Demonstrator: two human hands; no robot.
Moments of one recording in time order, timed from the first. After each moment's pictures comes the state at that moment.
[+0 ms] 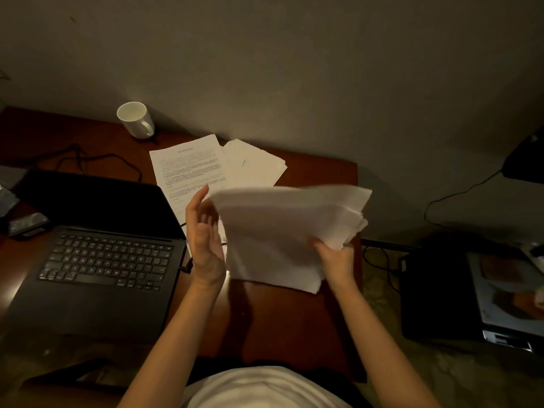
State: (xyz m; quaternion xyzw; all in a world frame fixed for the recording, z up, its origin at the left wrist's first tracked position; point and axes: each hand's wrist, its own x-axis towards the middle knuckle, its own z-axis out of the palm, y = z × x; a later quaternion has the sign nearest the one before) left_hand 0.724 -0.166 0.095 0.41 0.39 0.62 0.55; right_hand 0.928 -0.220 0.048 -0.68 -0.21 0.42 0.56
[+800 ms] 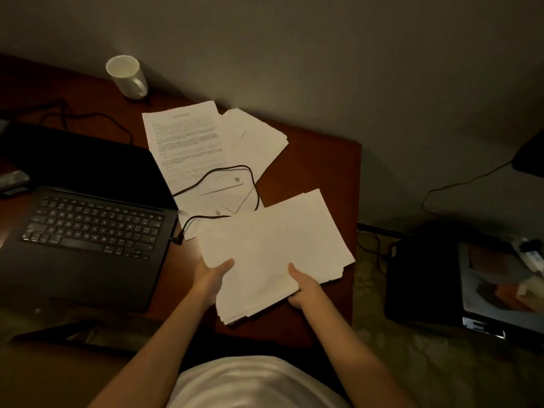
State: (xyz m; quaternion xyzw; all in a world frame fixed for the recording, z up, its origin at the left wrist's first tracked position) left_hand 0.703 -0.224 -0.046 0.16 0.67 0.29 0.66; right_hand 0.895 -0.265 -0.031 -0.66 0.21 0.61 0.38
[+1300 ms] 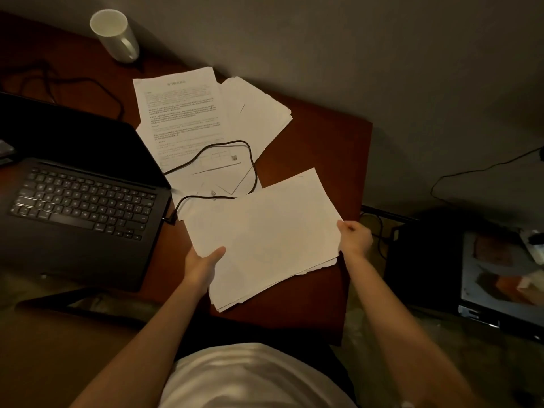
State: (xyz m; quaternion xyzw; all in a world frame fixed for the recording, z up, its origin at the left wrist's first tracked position) left_hand 0.708 -0.234 -0.058 0.17 0.71 0.32 0.61; right_hand 1.008 -0.225 -0.040 -0.89 -0.17 0.31 0.28
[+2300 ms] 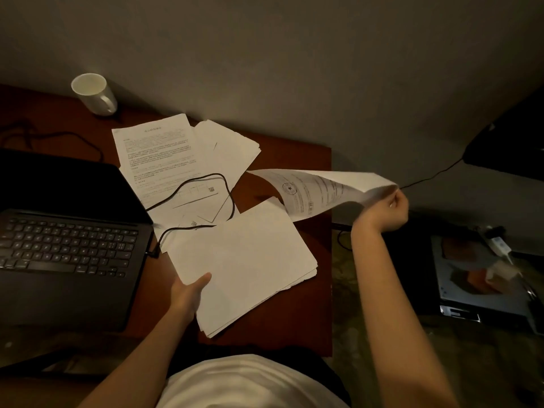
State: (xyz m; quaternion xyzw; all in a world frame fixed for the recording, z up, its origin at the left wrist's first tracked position) left_hand 0.701 -0.235 -0.062 0.18 0.69 0.31 0.63; right_hand 1.042 -0.182 0.079 -0.71 0.03 0.05 0.70
